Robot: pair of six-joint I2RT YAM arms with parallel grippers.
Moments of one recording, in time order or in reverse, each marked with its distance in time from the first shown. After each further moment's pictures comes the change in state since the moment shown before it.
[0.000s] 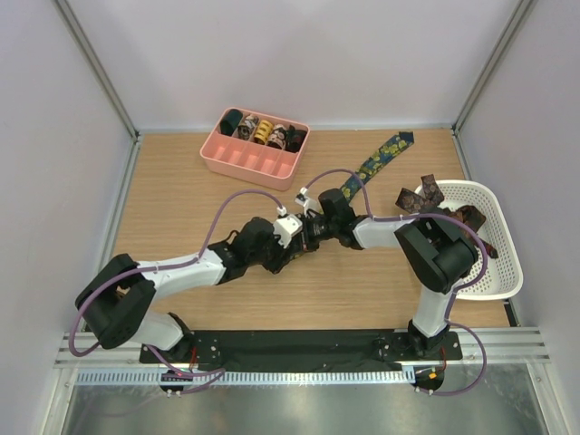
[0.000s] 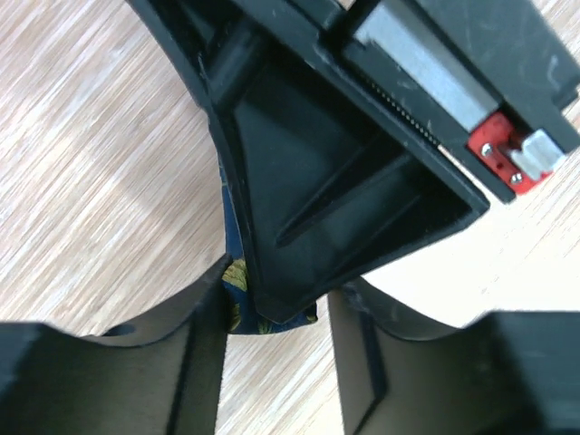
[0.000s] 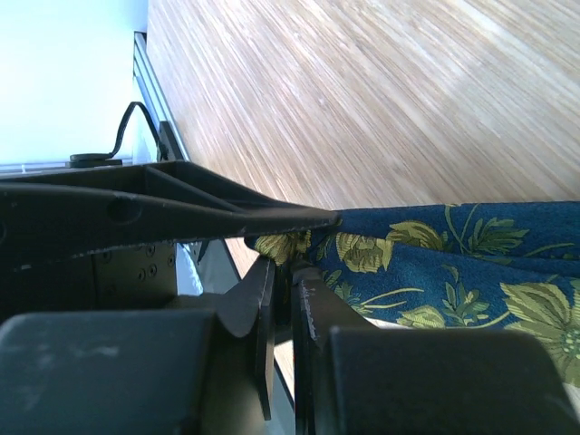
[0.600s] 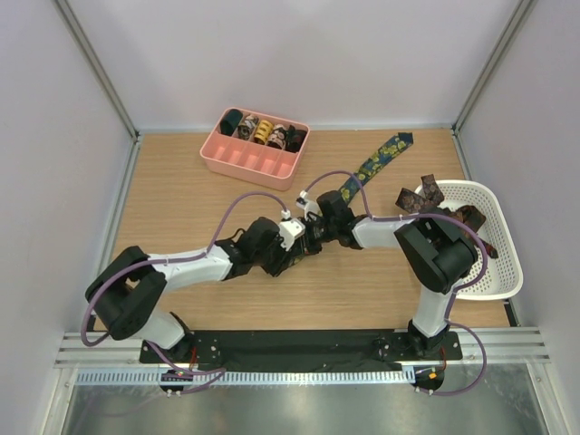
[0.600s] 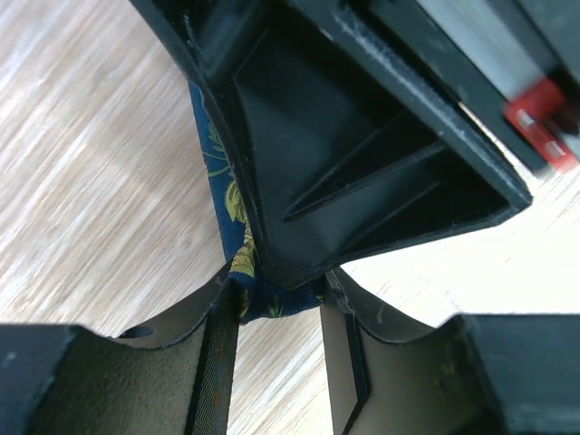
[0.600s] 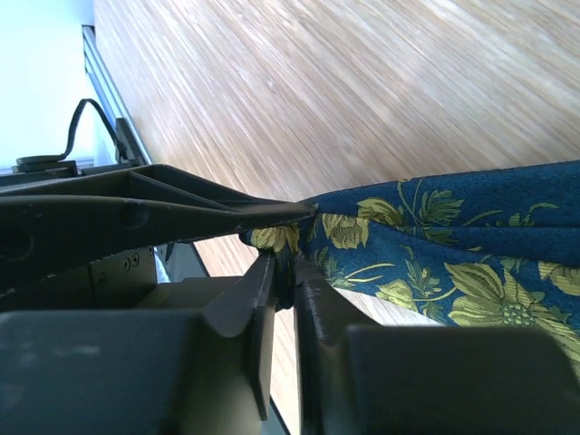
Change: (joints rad) left arm -0.003 0.062 0.032 -0.082 0.022 -0.003; right arm -0.006 0.000 0.005 -0.098 0.066 -0.067
